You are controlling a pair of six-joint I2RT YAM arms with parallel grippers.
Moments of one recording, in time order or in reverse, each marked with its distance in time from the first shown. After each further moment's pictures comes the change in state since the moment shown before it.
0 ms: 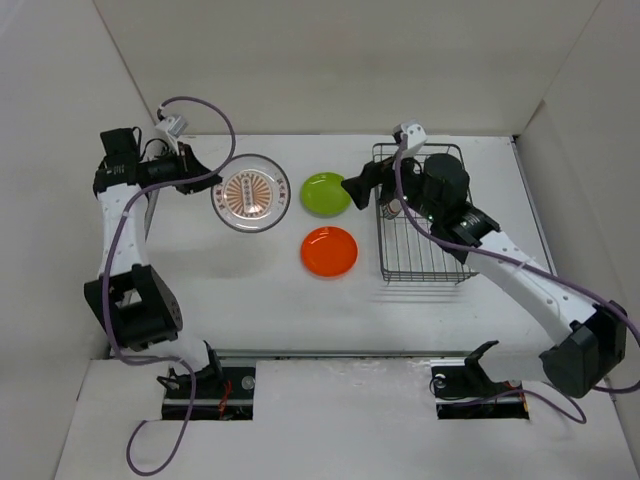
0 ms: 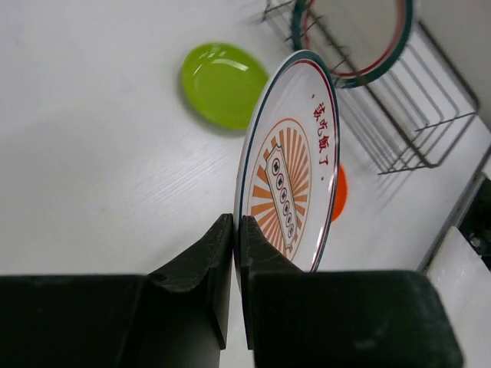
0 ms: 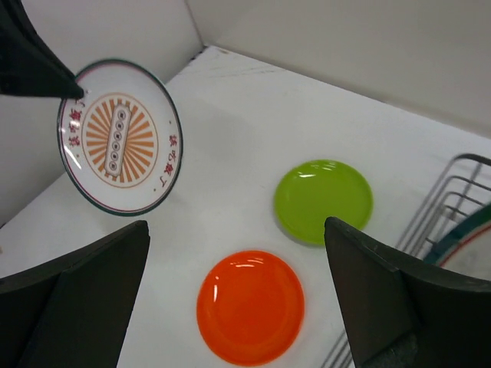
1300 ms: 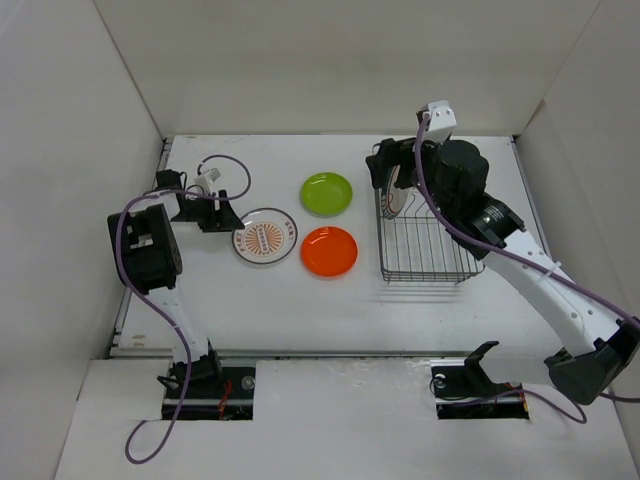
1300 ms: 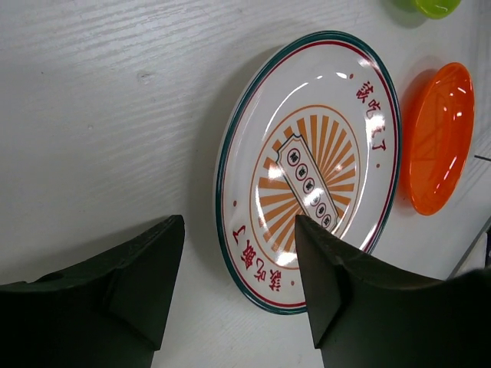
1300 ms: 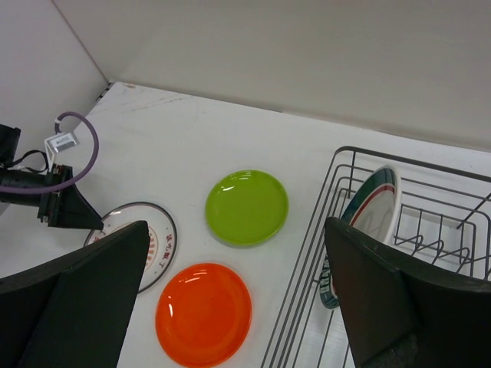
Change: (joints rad) left arm -0.060 0.389 -0.158 0.166 -0.221 -0.058; right arm 0.031 -0.024 0.182 -0.212 0.312 -0.032
